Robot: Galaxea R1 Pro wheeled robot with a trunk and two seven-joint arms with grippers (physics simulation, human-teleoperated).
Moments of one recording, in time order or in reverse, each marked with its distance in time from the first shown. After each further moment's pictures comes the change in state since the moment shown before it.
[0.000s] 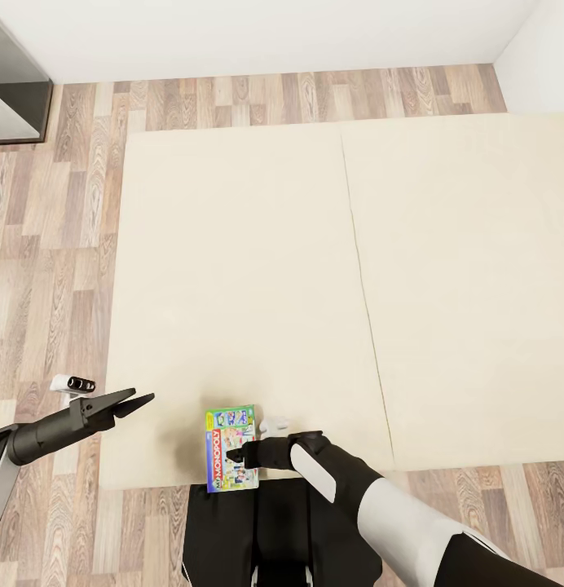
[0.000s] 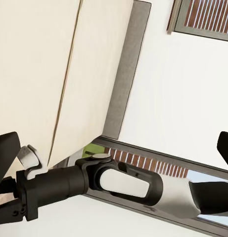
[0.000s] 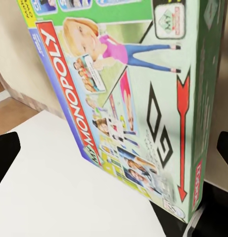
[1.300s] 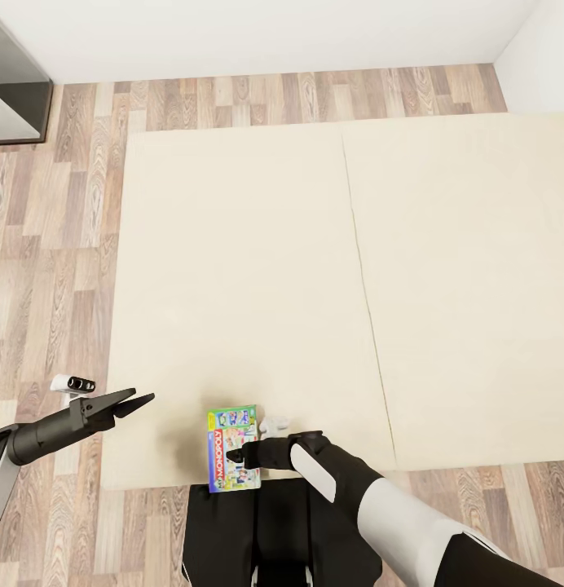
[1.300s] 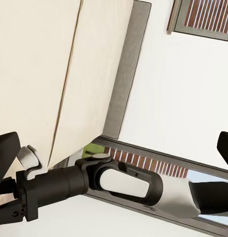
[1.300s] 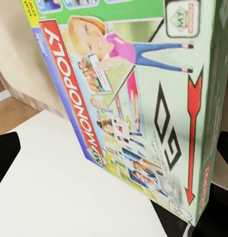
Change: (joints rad) left arm 0.000 0.000 0.000 0.000 0.000 0.000 0.000; right arm 0.000 0.000 0.000 0.000 -0.002 0.005 0.000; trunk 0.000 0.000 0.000
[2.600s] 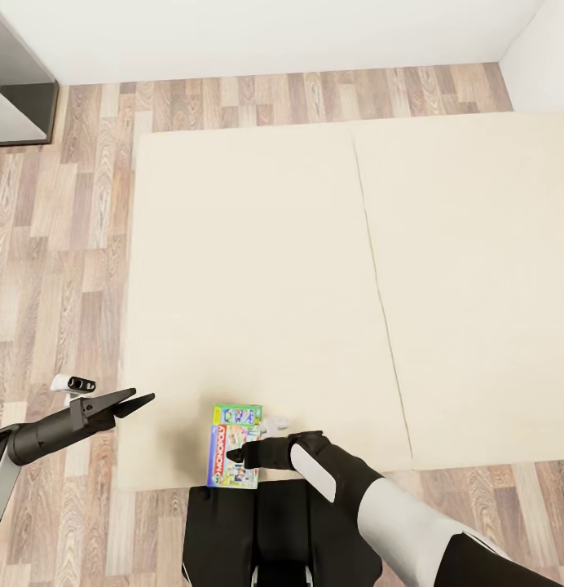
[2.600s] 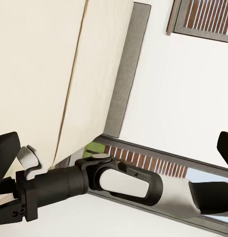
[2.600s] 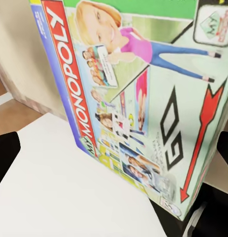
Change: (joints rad) left arm 0.000 -0.001 0.000 0.000 0.000 0.000 0.000; right arm 0.000 0.000 0.000 0.000 0.000 -0.002 -0.001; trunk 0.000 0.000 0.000
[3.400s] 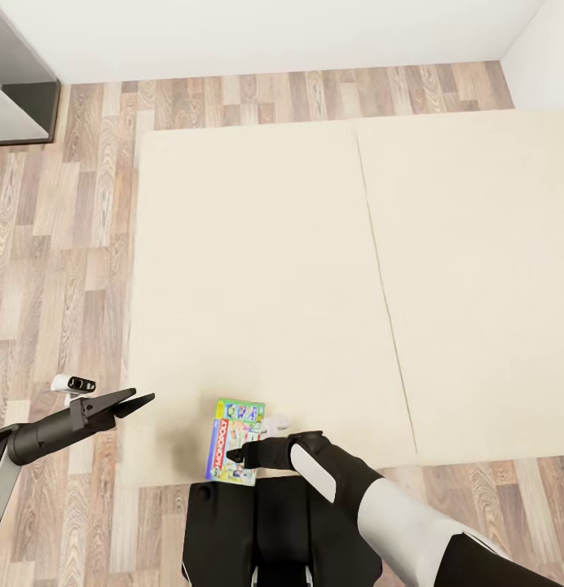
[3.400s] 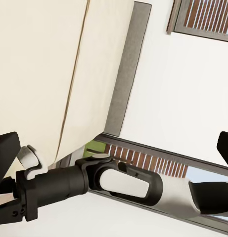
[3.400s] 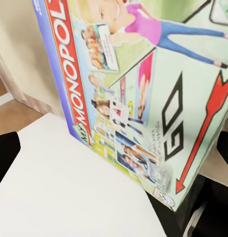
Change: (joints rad) left arm 0.000 0.000 0.000 0.000 -0.001 0.001 0.000; right arm 0.001 0.000 0.000 0.000 0.000 -0.002 0.000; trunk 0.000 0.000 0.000
